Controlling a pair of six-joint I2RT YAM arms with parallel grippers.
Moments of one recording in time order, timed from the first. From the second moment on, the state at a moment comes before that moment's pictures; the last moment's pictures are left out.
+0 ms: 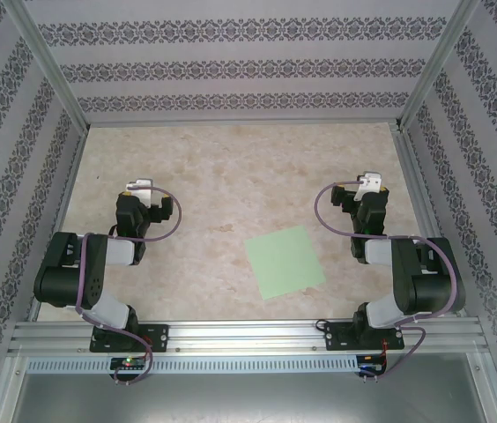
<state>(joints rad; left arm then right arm) -0.05 1.56 0.40 0.80 -0.03 0.02 0.00 1.50 0.39 0.85 0.12 0.00</state>
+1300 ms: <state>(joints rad) -0.05 1.44 0.49 0.58 -0.12 -0.02 -0.01 1.33 0.49 0.56 0.11 0.01</state>
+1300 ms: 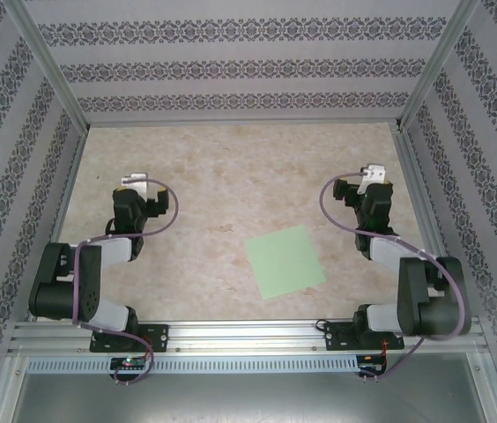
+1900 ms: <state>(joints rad) -0.05 1.20 0.88 -0.24 -0.04 -0.33 0.13 1.27 0.90 -0.35 -0.01 0.41</state>
